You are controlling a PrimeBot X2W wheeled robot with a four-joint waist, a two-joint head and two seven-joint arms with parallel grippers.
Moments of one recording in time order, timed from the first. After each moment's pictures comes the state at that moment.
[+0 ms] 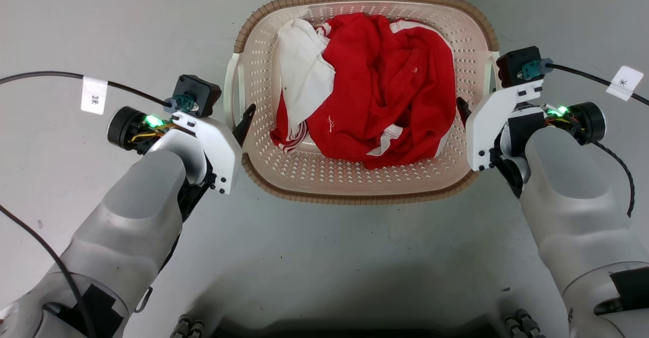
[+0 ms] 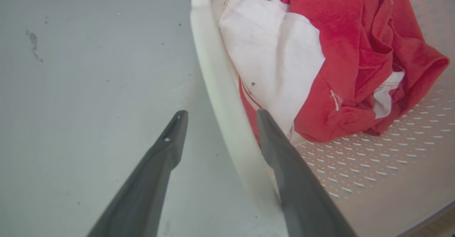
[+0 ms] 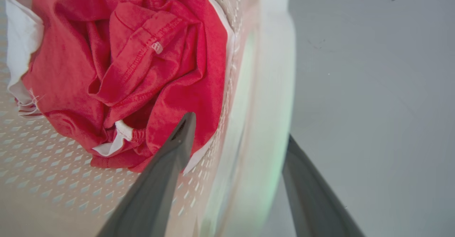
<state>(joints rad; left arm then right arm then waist) -0.97 0.31 -0.89 1.01 -0.68 -0.13 -0.14 -0.96 -0.05 0.06 1.14 -0.03 0.13 0.11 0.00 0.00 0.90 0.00</state>
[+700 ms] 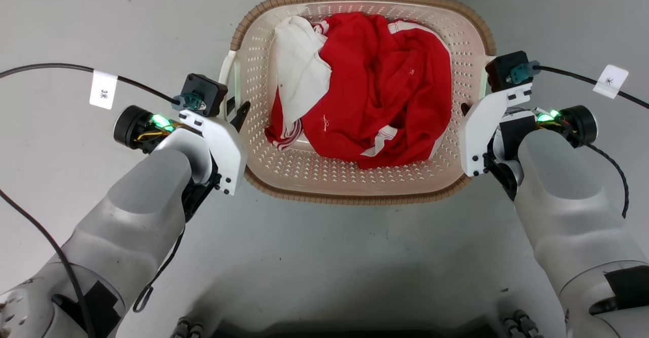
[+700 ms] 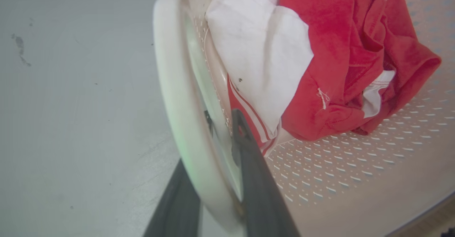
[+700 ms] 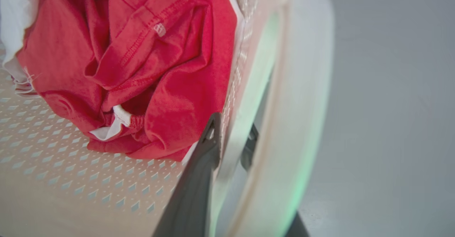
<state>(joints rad) -1.02 0.33 -1.11 1.01 -0.87 -0.13 -0.15 -0.98 -0.04 0.09 1.18 -0.03 0.13 0.14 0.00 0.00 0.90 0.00</state>
